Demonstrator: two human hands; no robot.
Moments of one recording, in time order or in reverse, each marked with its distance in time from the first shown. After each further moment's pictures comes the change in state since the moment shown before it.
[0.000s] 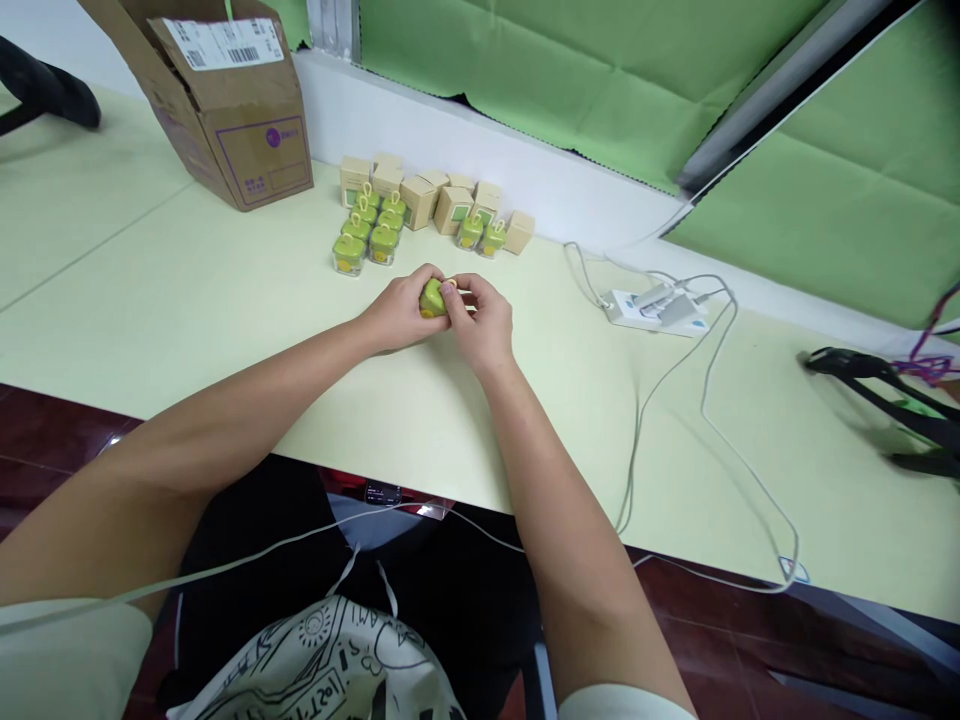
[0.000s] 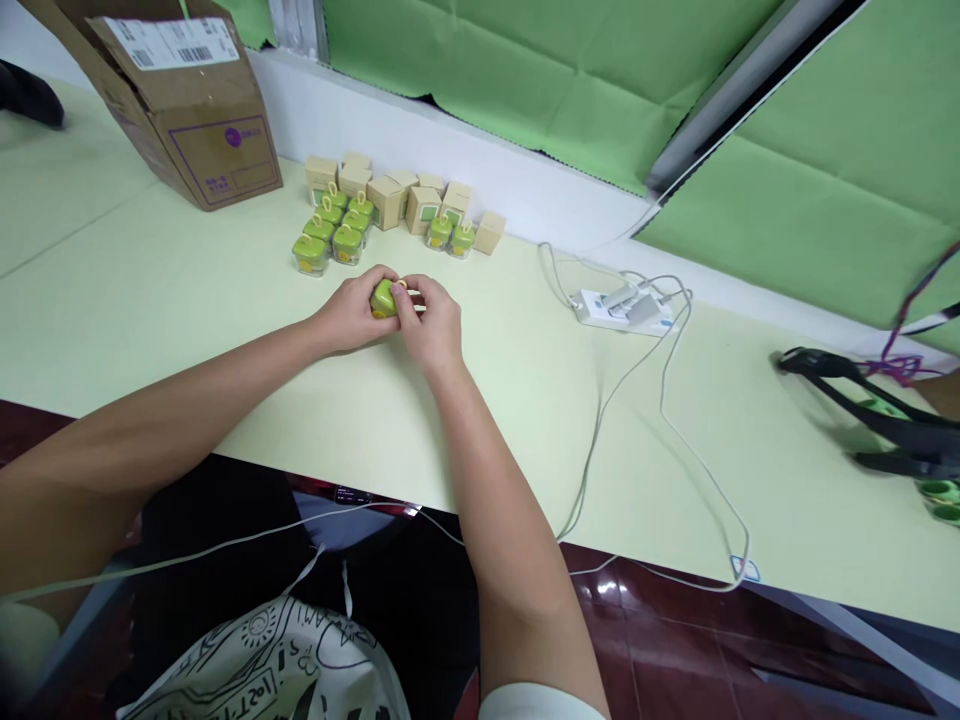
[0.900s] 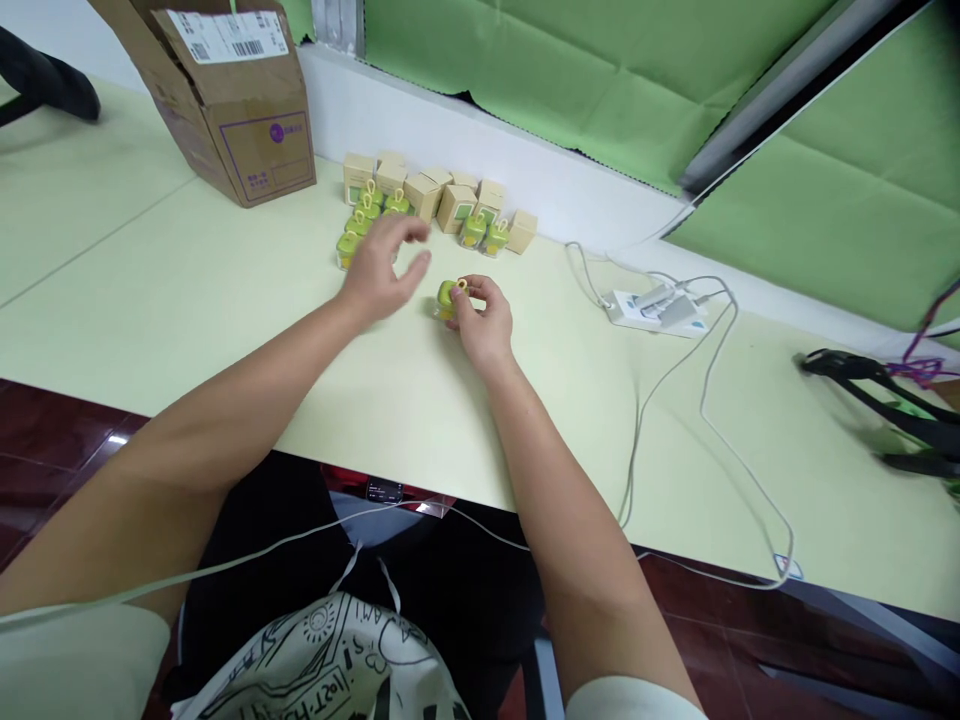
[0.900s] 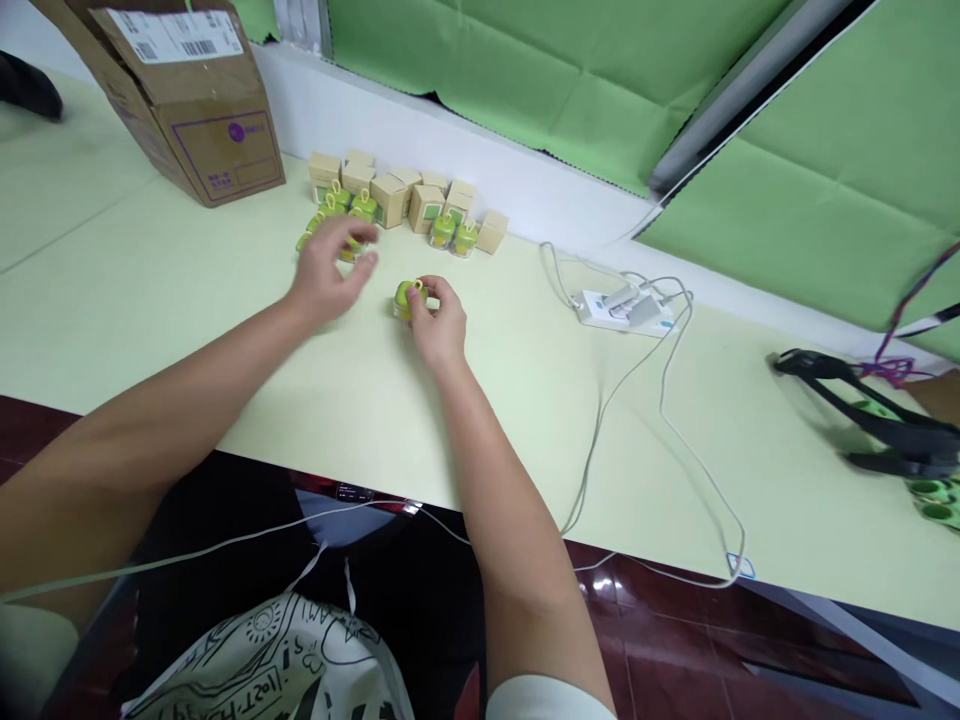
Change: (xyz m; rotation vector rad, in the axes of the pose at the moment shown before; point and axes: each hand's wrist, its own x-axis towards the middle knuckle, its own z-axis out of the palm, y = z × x) left_hand 0.021 -0.021 -0.035 0.130 0.368 0.341; right_hand 0.005 0.029 0.010 0.121 0.093 0.256
